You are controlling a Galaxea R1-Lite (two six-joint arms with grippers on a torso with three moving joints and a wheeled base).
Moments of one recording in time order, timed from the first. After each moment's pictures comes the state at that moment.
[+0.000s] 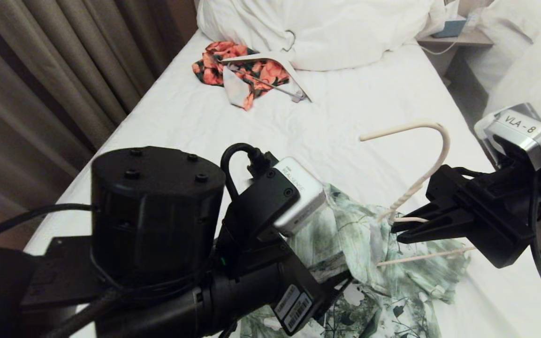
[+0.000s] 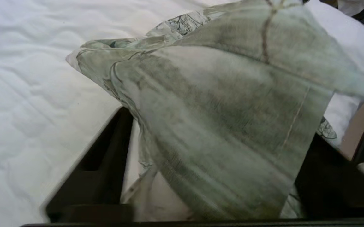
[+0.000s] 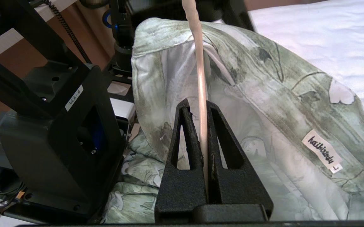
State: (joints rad) left arm -1.11 1.52 -0.90 -0.28 0.21 0.19; right arm 0.29 1.64 -1.28 0.49 1.35 -1.00
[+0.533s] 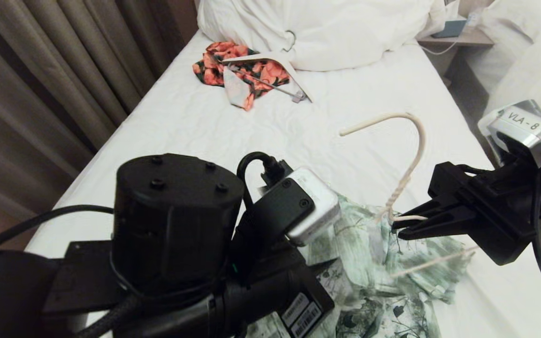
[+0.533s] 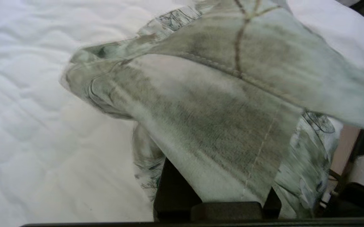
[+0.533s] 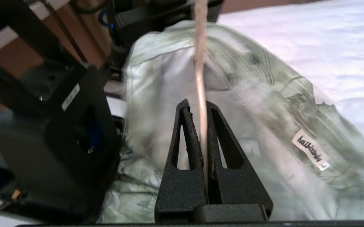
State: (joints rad) left arm -1.11 1.55 -0.91 -0.28 0.21 0.20; right arm 0.29 1.63 -1.28 0.49 1.35 -1.00
